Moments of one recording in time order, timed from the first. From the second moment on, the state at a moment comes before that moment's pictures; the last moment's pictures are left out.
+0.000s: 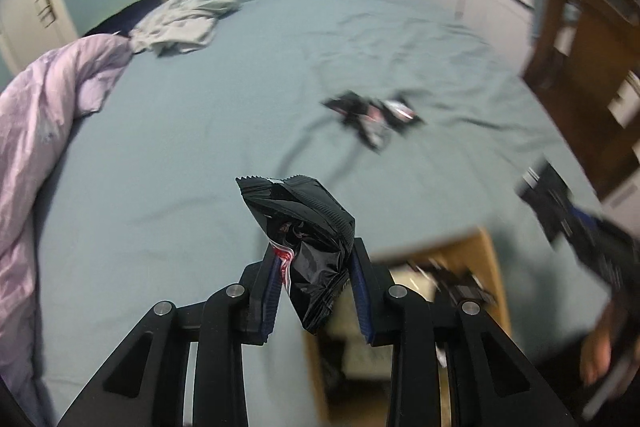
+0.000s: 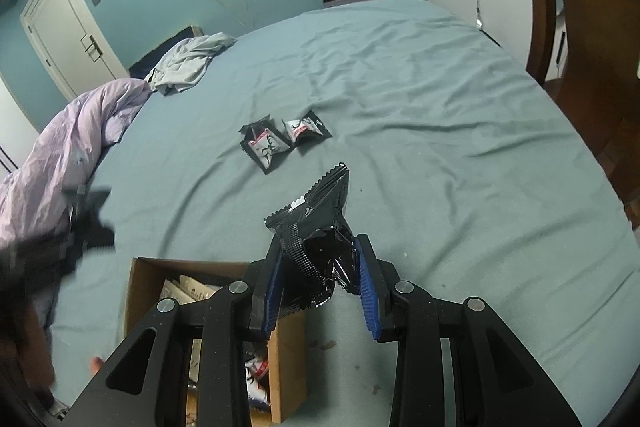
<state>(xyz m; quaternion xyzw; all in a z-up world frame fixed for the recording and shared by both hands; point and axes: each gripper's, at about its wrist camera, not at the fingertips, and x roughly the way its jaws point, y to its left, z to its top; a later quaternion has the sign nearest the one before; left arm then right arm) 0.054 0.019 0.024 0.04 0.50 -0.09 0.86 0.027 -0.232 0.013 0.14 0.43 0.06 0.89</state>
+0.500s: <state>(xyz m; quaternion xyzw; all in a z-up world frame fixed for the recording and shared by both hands) 0.015 -0.028 -0.046 0.13 0.57 -0.17 0.79 -0.001 -0.234 0.021 0.14 0.43 0.05 0.89</state>
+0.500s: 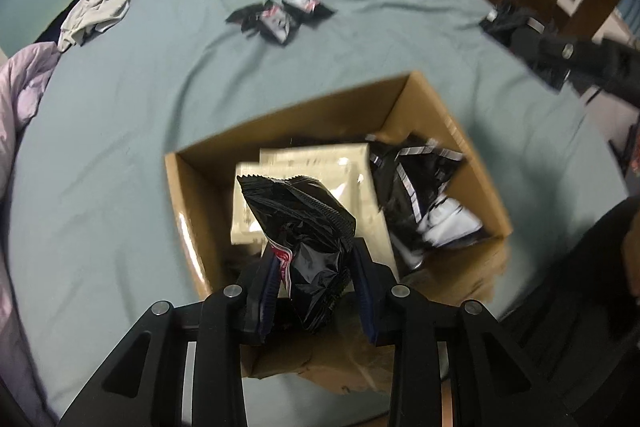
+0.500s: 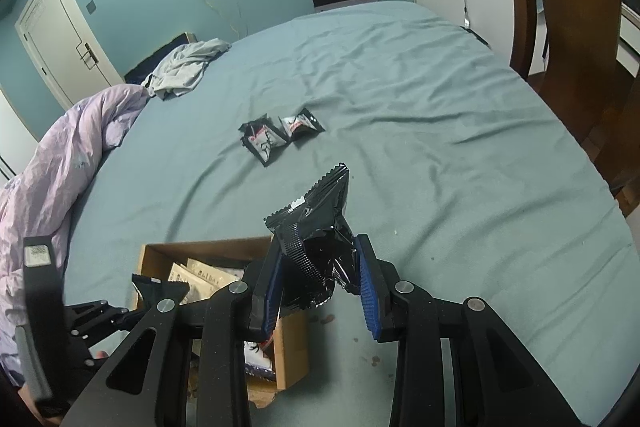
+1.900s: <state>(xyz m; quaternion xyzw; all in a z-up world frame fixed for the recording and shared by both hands) 0.028 0.005 -0.010 0.12 0.52 -0.09 0.84 0.043 -0.176 -0.018 0.10 0.52 0.16 0.84</state>
